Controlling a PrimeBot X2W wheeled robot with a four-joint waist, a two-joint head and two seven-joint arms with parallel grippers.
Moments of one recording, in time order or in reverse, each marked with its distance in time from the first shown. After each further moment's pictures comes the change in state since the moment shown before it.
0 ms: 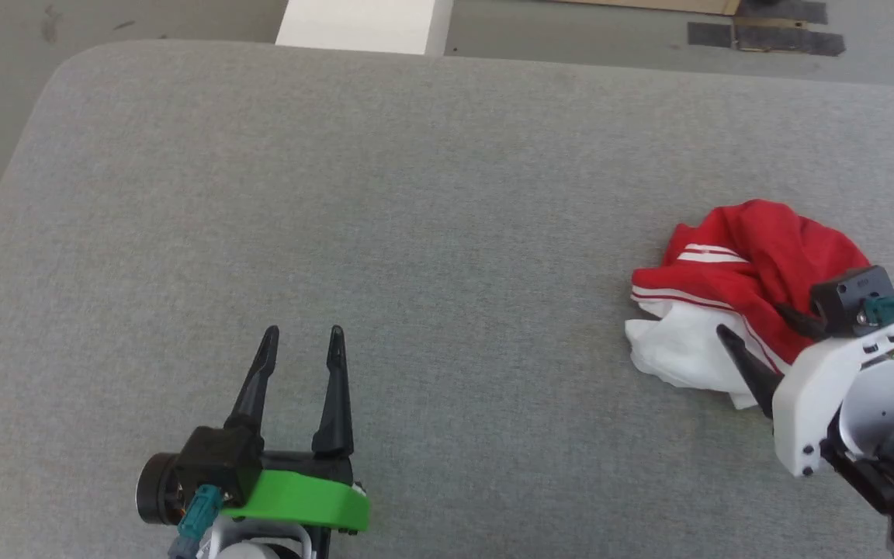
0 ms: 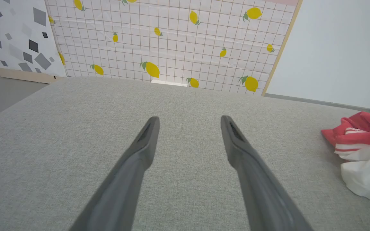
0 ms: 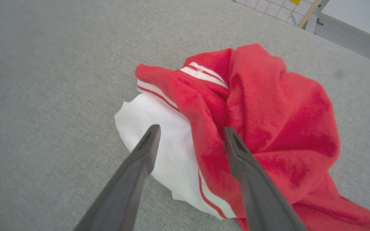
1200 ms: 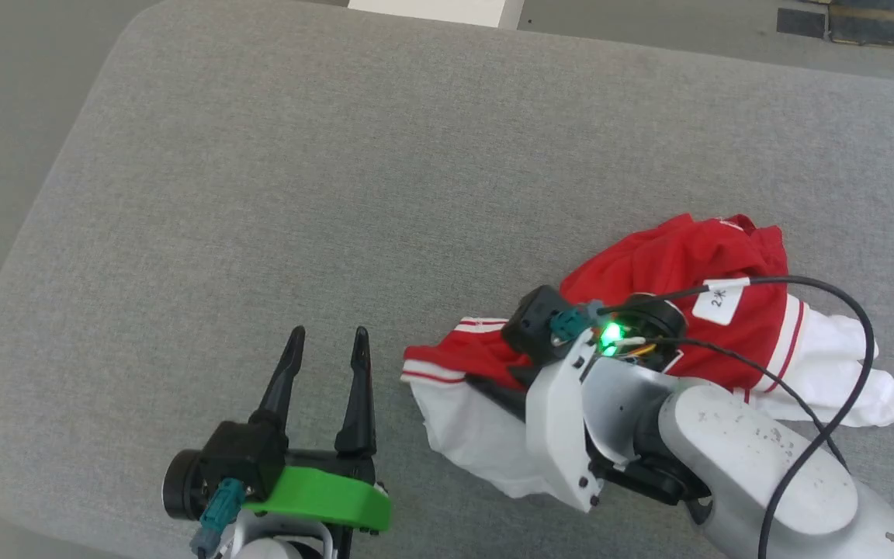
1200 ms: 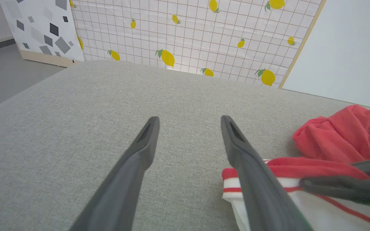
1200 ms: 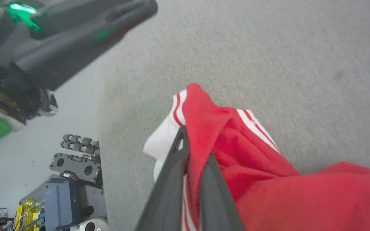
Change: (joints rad) left arm -0.020 0.000 -0.057 0.026 -0.038 0.020 0.000; right arm -0.422 0.057 0.727 0.160 0.298 0.000 -0.031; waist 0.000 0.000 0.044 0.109
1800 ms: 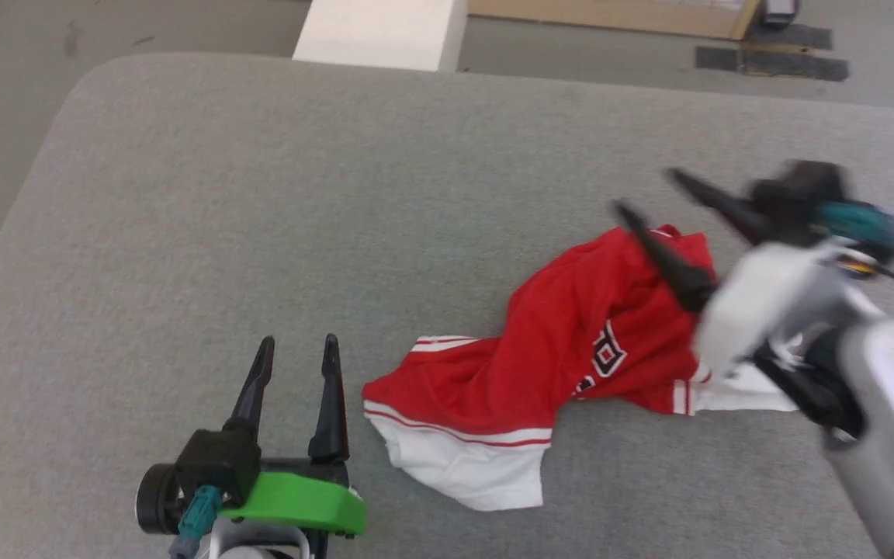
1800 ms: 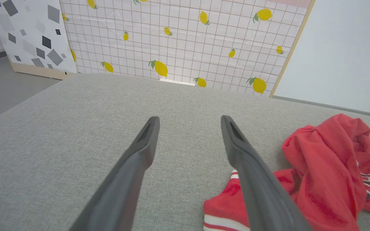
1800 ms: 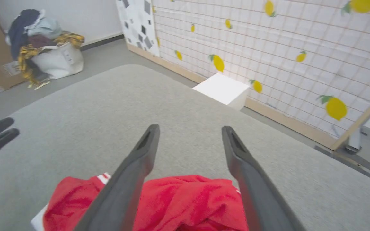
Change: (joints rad) left arm 0.017 0.000 0.060 0.013 0.021 -0.005 0.000; right arm 0.104 -0.046 -0.475 -0.041 -0.137 0.000 -0.263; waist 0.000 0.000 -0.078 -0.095
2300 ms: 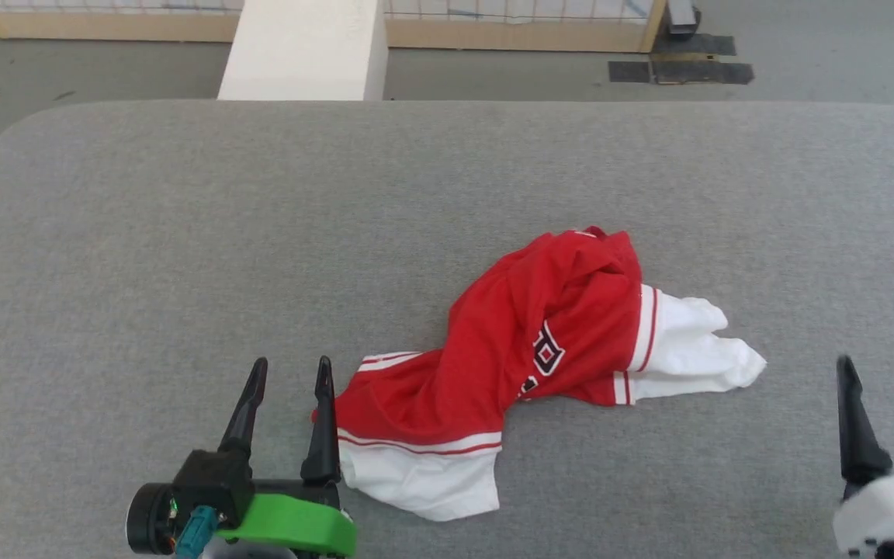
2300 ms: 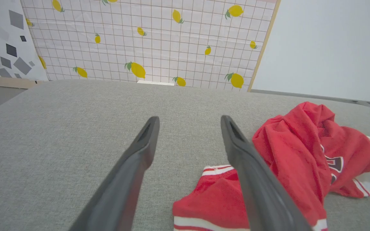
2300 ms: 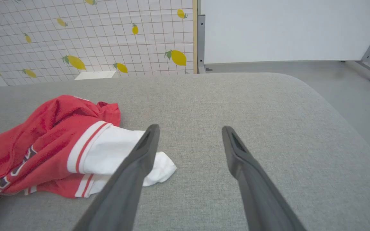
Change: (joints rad) left arm 0.051 0.000 0.032 -0.008 0.044 -0.031 0.000; right arm 0.616 0.320 -0.630 -0.246 -0.333 0.000 -0.139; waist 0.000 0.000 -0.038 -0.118
